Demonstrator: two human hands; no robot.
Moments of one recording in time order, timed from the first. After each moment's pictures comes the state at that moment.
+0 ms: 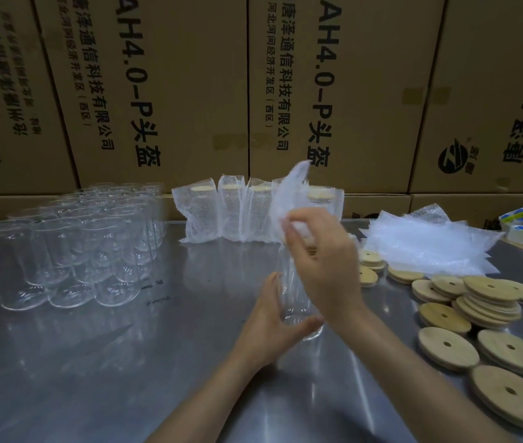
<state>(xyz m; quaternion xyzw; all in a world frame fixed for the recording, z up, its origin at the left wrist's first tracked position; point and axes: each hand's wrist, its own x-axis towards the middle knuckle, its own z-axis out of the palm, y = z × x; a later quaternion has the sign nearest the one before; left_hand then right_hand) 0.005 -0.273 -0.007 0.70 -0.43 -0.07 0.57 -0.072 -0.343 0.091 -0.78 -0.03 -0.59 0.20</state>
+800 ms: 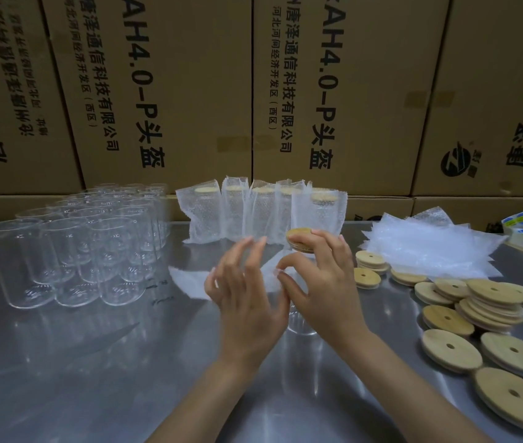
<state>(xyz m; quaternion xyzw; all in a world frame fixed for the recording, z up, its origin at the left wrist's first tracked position) -0.009 -0.255 0.022 0.70 -0.32 0.48 0.42 -0.063 -0.362 0.047 -0.83 -0.02 -0.56 0.03</state>
